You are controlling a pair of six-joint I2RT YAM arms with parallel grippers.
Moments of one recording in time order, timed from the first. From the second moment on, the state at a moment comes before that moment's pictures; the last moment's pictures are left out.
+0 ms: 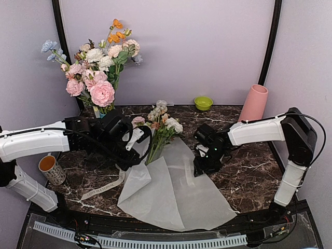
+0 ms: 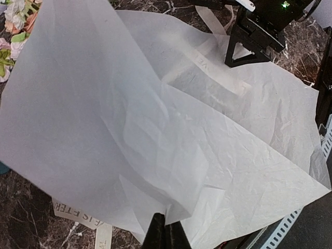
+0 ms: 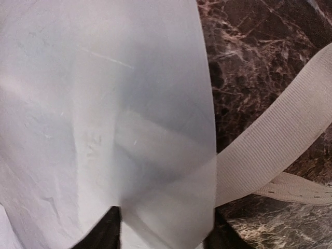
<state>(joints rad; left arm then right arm) -0.99 1.35 1.13 -0.75 -0.03 -0.21 0.78 1.78 1.10 -0.68 -0.16 0.53</state>
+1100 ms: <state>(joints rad) -0.98 1.17 0.89 -0.79 -0.31 -0.44 0.62 1.89 1.49 -0.95 0.08 0.44</state>
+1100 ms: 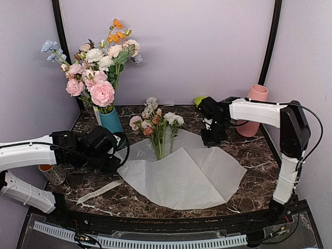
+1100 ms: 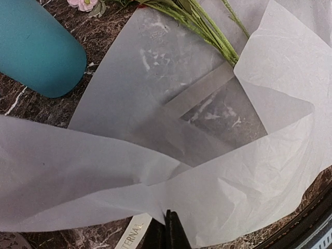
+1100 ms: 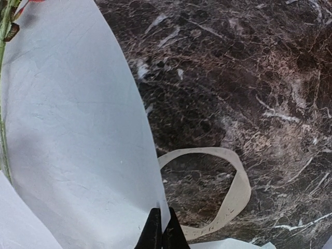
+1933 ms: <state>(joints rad) -0.92 1.10 1.16 -0.88 -0.08 -0.45 0.57 1.82 1.59 -0.94 0.04 0.33</state>
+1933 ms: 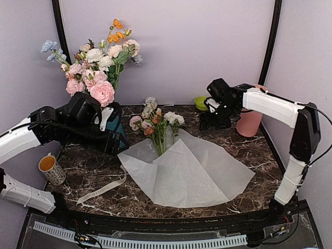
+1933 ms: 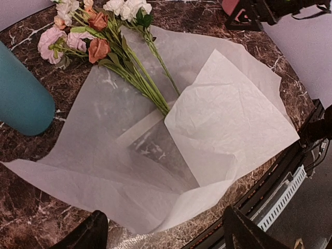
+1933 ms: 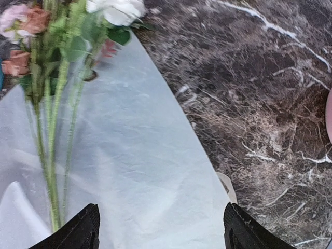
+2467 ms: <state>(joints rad) -0.73 1.27 1.19 -0.82 0.14 -0.41 0.61 1.70 1.17 -0.47 -0.60 0.50</state>
